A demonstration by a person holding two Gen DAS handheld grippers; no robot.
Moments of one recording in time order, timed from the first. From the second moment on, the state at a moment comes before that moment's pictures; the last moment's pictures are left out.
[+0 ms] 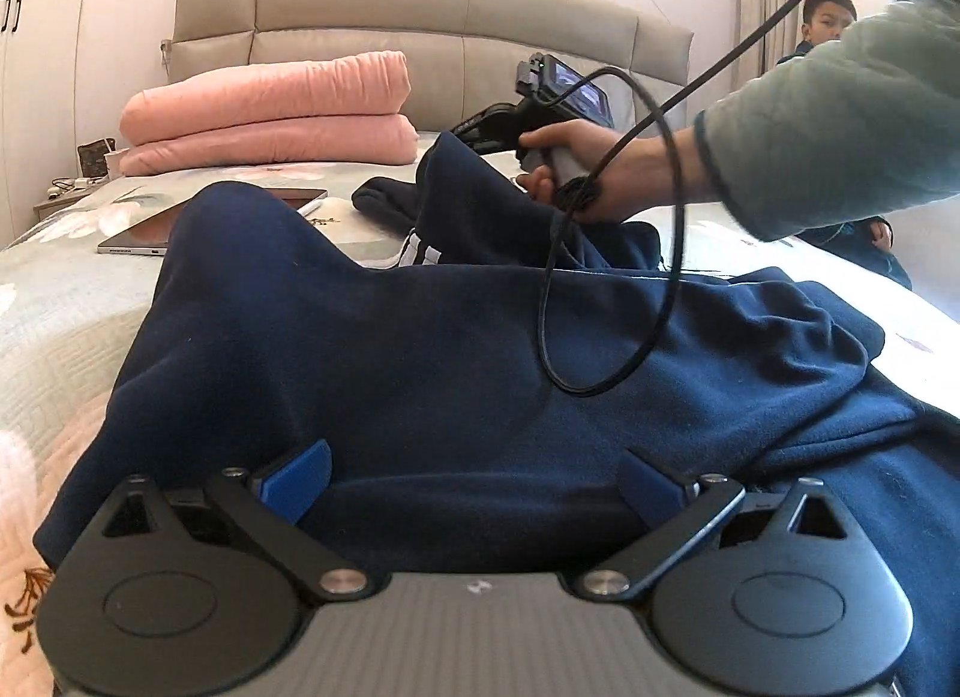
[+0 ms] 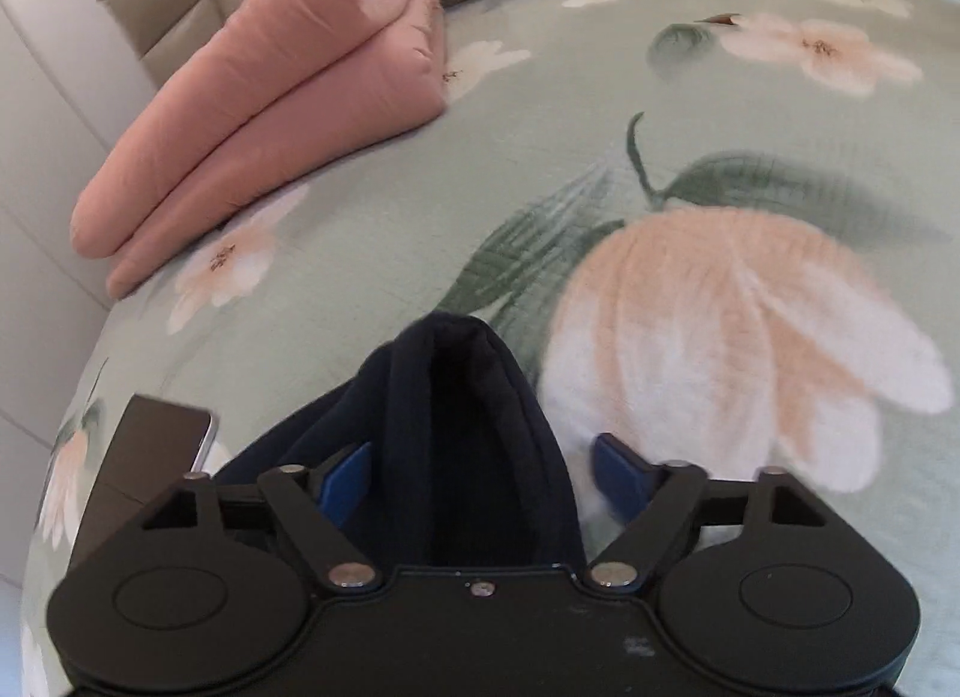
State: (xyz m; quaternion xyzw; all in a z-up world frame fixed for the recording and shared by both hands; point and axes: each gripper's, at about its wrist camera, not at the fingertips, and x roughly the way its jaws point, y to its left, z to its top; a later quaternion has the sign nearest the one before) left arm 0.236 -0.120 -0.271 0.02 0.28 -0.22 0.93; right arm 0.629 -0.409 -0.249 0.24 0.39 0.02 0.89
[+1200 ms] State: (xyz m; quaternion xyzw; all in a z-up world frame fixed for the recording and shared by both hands) left arm 0.148 -0.045 -0.119 0.02 0.22 -0.12 0.97; right arm 0.072 -0.400 -0.099 0.13 0.40 0.20 0.88
